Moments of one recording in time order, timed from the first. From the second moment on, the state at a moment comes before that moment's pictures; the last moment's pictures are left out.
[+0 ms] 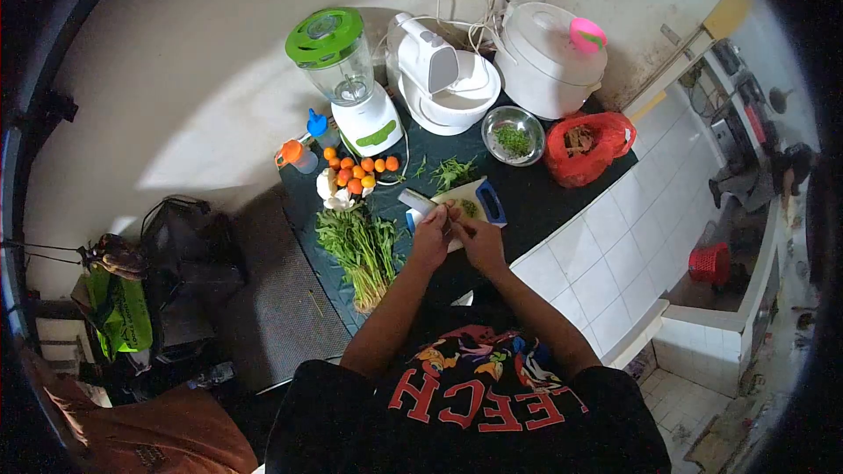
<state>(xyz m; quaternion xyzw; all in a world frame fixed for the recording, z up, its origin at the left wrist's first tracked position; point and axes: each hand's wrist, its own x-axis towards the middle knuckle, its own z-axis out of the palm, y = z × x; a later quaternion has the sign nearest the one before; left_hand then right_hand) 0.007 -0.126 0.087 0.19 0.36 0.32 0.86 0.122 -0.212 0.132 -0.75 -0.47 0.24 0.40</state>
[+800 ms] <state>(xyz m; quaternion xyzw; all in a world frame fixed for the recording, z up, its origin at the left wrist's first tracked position) -0.046 -0.125 0.111 0.47 0.39 0.16 0.78 0.169 -0.208 0.150 -0.65 -0.56 0.44 0.28</state>
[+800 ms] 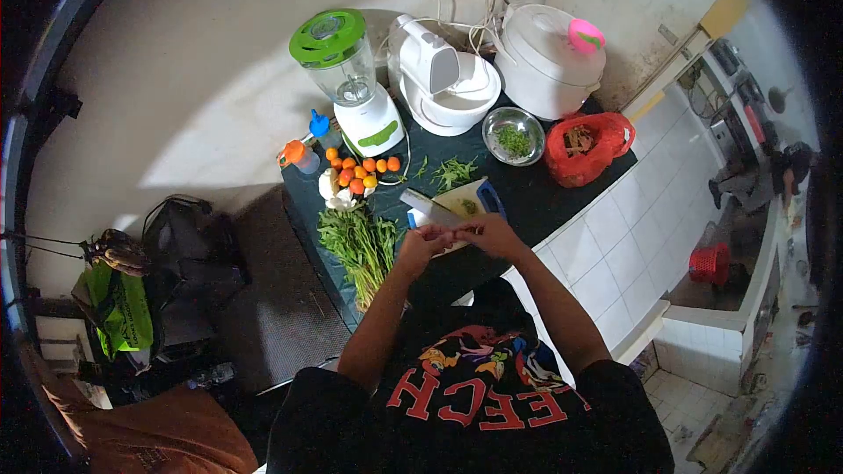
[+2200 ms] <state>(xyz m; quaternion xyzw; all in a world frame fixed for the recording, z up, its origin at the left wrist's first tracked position) -0.051 -0.125 0.051 0.76 0.48 0.26 0.36 0.116 -0.298 0.066 -0.82 -0.45 0.27 0.23</state>
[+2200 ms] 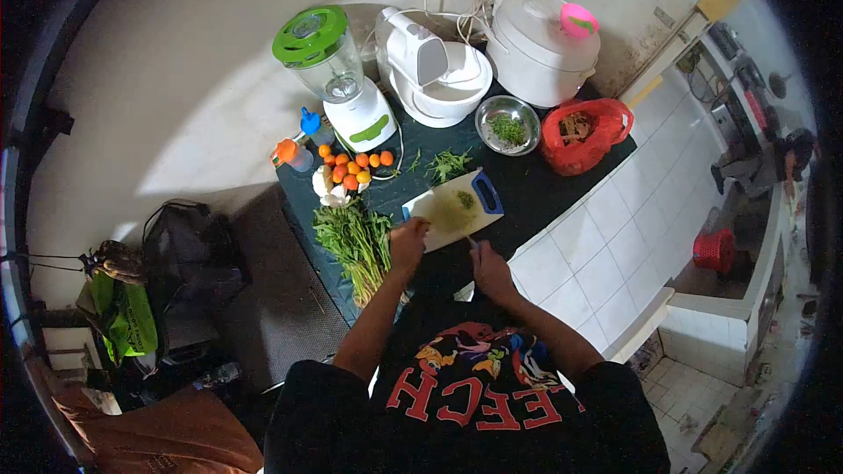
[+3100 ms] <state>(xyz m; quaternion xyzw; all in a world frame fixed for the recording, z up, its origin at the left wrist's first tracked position) 0.017 -0.111 0.022 0.86 0.37 0.29 0.18 0.093 -0.327 0.058 -0.78 -0.55 0.21 0.20</state>
